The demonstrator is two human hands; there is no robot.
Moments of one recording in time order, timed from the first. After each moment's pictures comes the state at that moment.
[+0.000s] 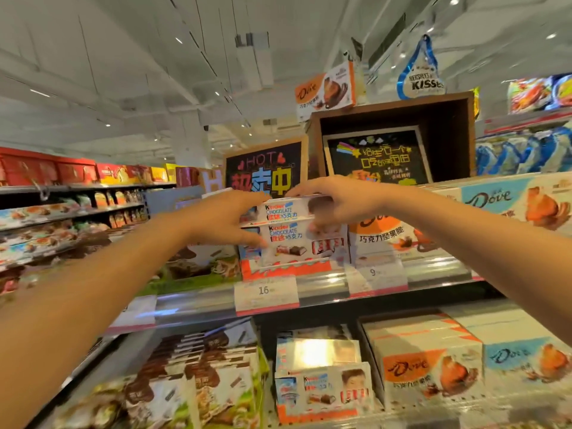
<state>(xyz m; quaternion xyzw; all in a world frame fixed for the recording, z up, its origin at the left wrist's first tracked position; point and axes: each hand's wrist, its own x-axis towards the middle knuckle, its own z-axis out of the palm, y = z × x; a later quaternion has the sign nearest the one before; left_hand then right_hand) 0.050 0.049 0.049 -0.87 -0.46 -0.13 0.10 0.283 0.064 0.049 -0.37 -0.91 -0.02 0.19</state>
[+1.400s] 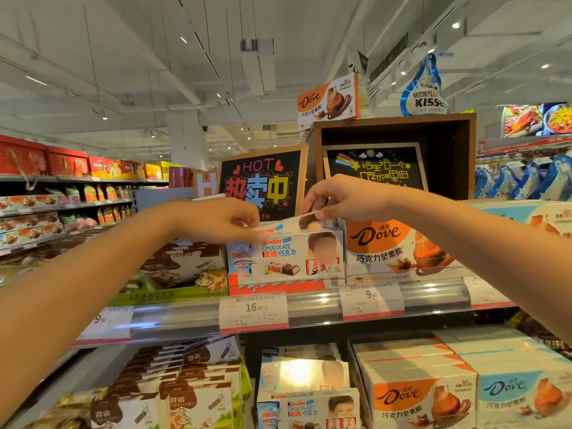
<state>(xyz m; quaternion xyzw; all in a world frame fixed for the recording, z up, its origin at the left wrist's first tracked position) 0.053 0.059 0.062 -0.85 -0.51 -0.10 -0.03 0.296 0.085 0.064 -0.39 -0.89 0.06 0.22</state>
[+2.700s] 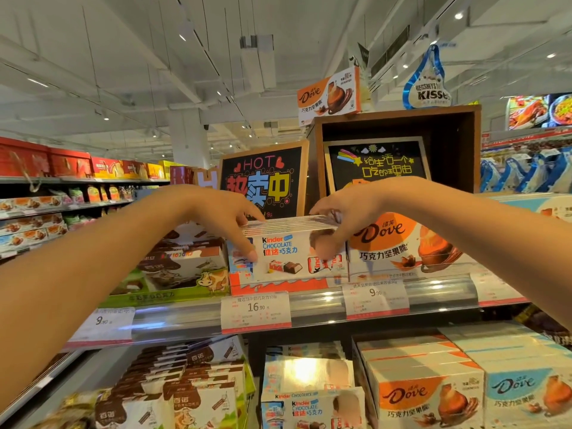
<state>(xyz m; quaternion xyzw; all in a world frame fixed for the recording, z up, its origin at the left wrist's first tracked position) 0.063 0.072 0.080 -0.84 -0.54 0.05 -0.02 0.291 0.098 0.069 -0.45 -0.89 -0.05 -0.02</state>
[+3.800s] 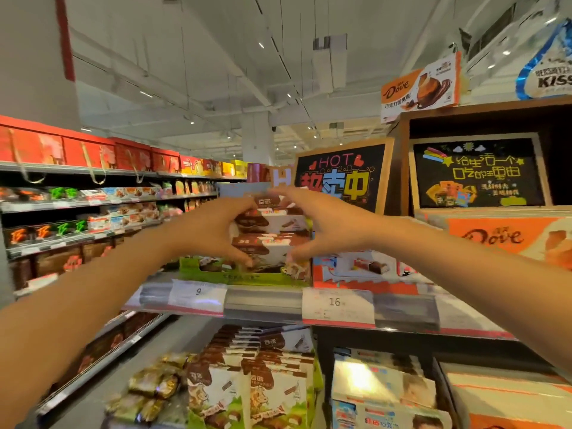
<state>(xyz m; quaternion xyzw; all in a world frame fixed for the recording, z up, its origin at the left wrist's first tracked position) -0.051 0.015 0.032 -0.79 -0.57 -0.18 0.14 0.162 0.077 0.033 -0.21 -0.95 -0.06 0.24</state>
